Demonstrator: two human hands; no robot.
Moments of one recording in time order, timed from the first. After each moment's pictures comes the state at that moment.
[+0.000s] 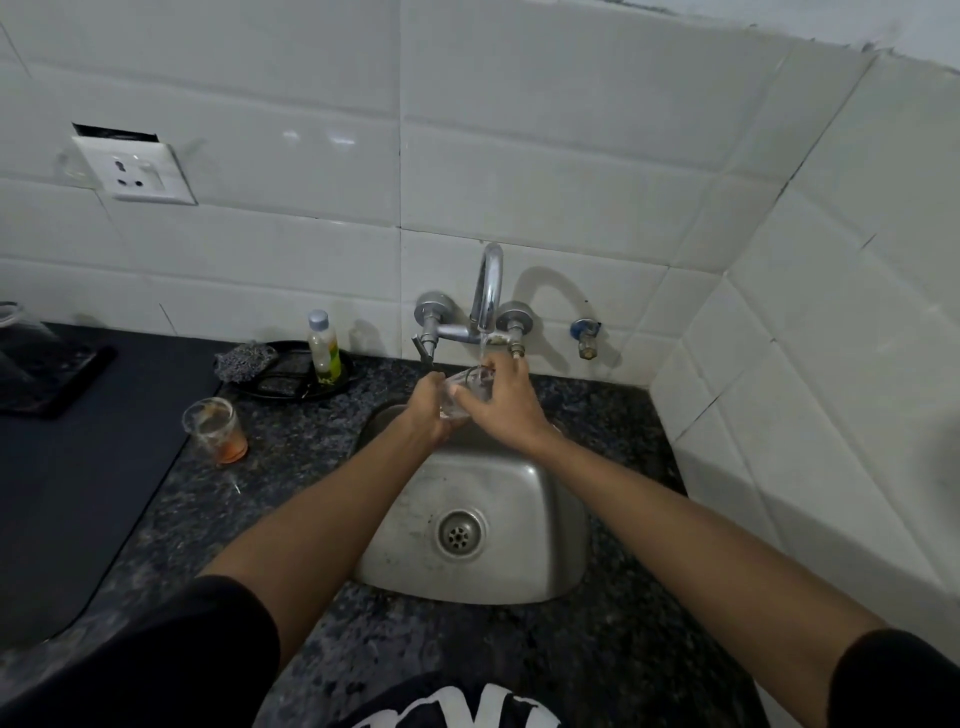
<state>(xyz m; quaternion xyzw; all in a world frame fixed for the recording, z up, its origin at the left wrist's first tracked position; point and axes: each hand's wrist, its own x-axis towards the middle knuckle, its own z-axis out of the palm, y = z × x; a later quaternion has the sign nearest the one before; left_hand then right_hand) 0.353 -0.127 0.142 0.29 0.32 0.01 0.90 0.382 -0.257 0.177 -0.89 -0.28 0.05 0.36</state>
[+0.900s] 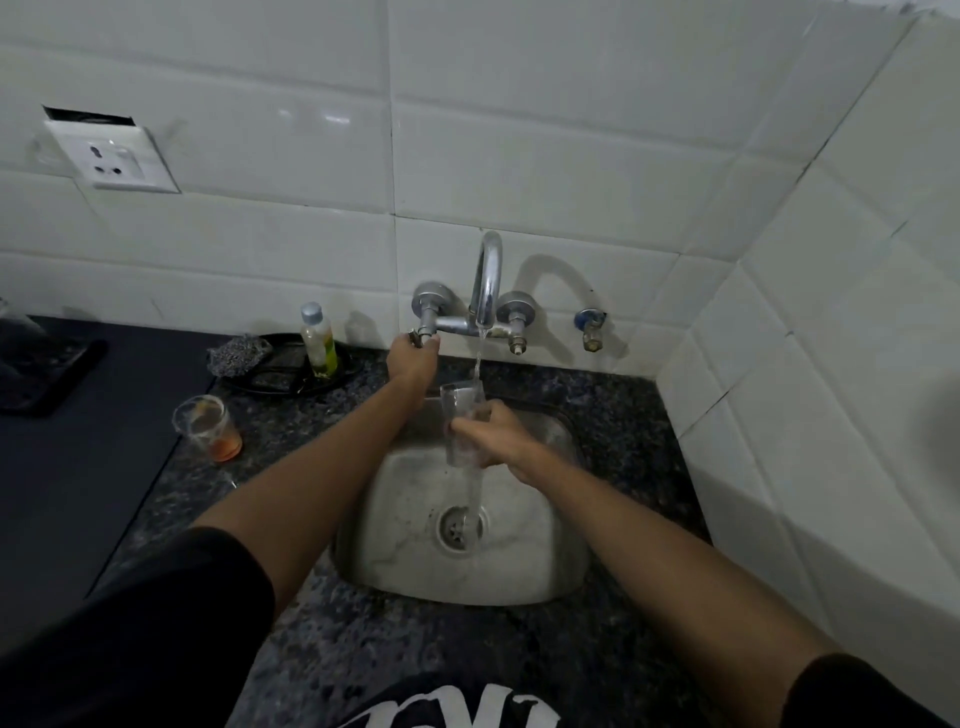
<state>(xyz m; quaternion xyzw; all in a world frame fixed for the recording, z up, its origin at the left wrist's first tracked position) 0.393 -0.086 0.139 0.66 0.42 0.17 0.60 0.376 -0.257 0.141 -0.82 -0.09 0.33 0.47</state>
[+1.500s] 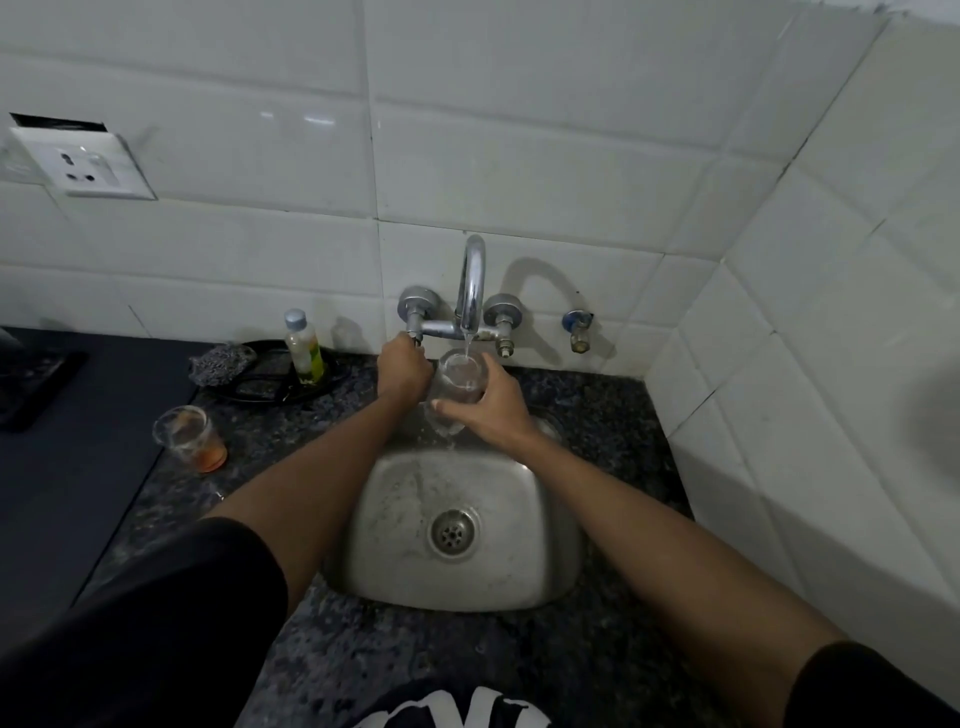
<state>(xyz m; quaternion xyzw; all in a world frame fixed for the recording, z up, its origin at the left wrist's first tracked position) 0.397 -0.089 0.143 0.86 0.34 0.15 0.36 0.392 -0.258 0.165 -0.81 -0.25 0.12 0.52</state>
